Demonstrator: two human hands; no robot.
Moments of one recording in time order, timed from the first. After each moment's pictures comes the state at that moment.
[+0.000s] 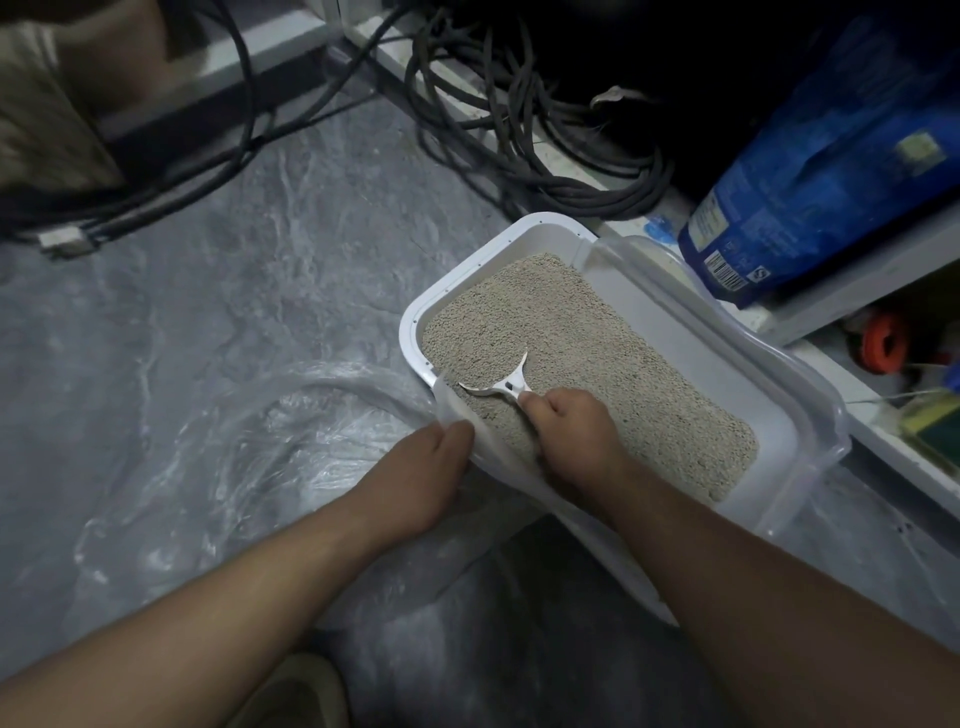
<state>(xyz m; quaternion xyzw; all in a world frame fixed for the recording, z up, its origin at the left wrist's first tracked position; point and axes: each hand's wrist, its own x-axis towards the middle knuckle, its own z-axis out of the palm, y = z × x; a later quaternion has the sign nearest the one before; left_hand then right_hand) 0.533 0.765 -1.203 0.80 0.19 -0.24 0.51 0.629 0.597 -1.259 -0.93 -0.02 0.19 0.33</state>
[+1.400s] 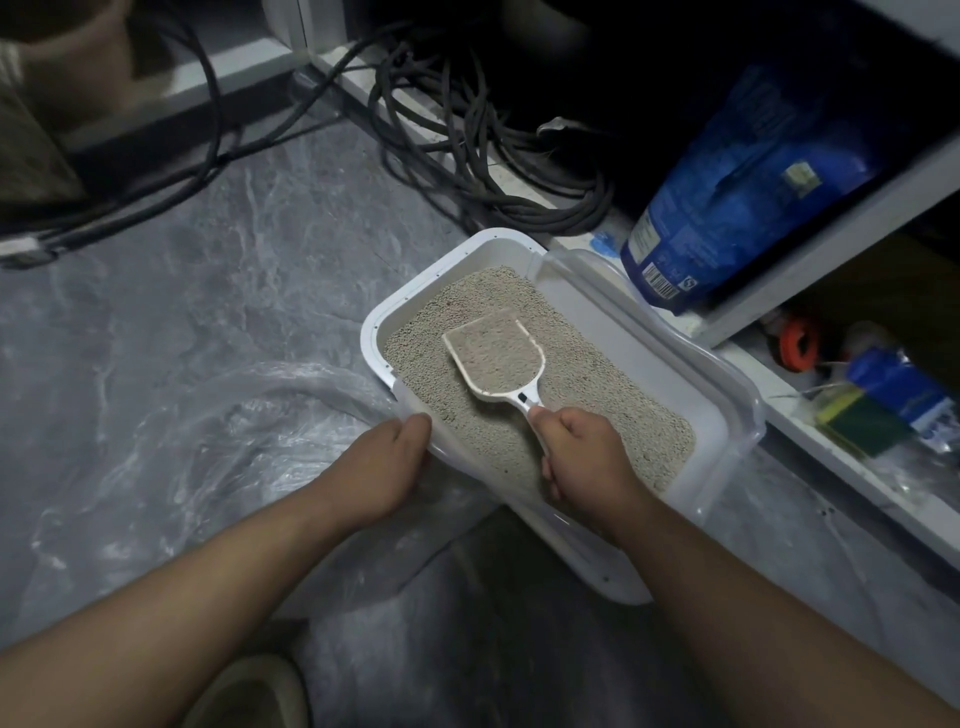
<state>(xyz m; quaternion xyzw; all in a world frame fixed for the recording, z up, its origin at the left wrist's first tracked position) 0.532 0.760 -1.200 0.79 0.23 -0.23 0.52 0.595 0.549 -1.212 -0.86 0.06 0.19 0.46</state>
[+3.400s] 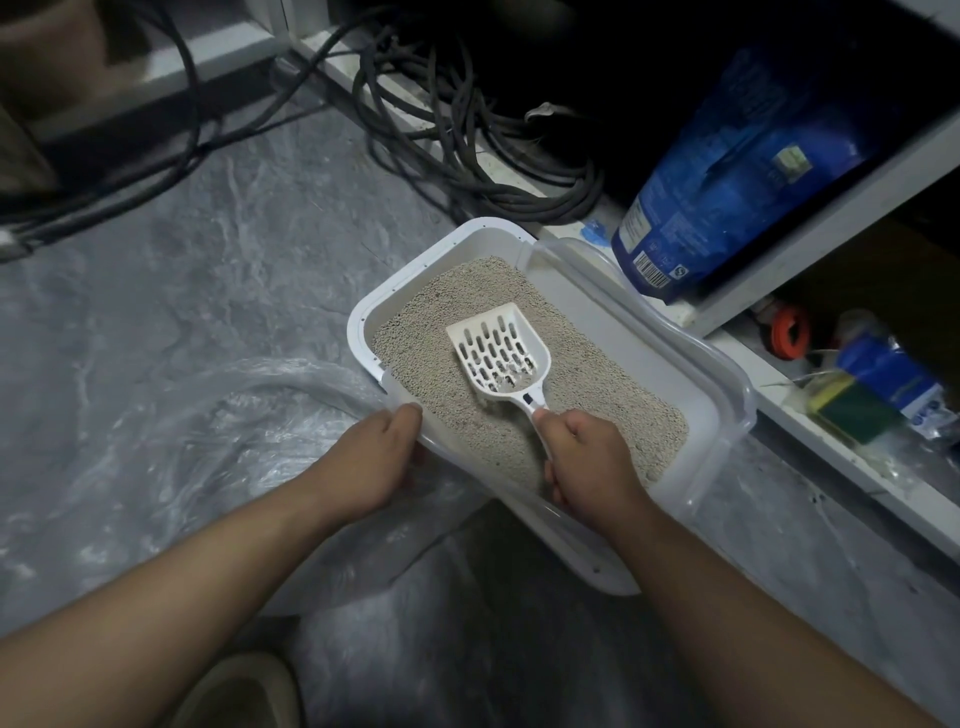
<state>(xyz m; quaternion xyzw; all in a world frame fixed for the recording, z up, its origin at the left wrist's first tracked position) 0.536 0.756 -1.204 0.77 0.26 -0.23 0.53 0.587 0.537 -1.215 -0.87 0.09 0.17 0.45</state>
